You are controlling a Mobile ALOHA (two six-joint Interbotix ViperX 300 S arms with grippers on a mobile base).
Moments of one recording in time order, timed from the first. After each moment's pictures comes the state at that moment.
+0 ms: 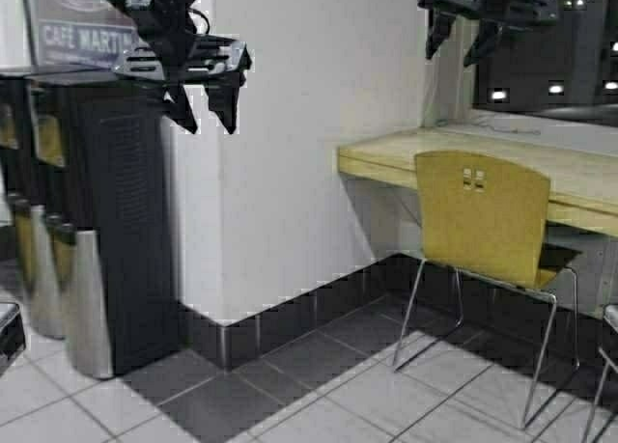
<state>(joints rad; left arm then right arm) -0.43 0.08 0.57 -0.05 0.15 -0.02 0.25 -0.04 0.56 0.19 0.13 0.01</state>
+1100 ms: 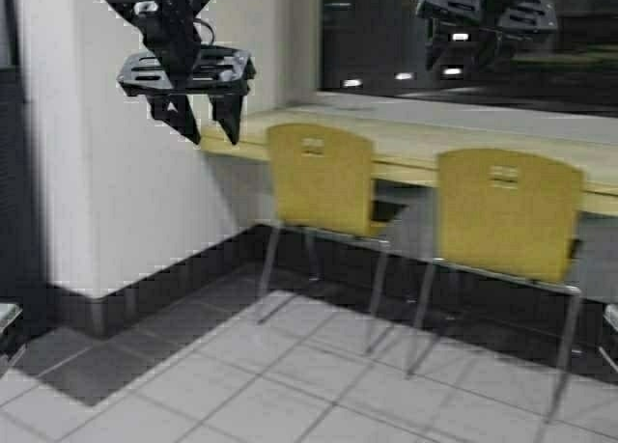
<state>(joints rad) -0.44 0.11 0.56 -0.05 0.16 -0.03 0.25 -0.02 0.56 0.19 0.16 0.01</state>
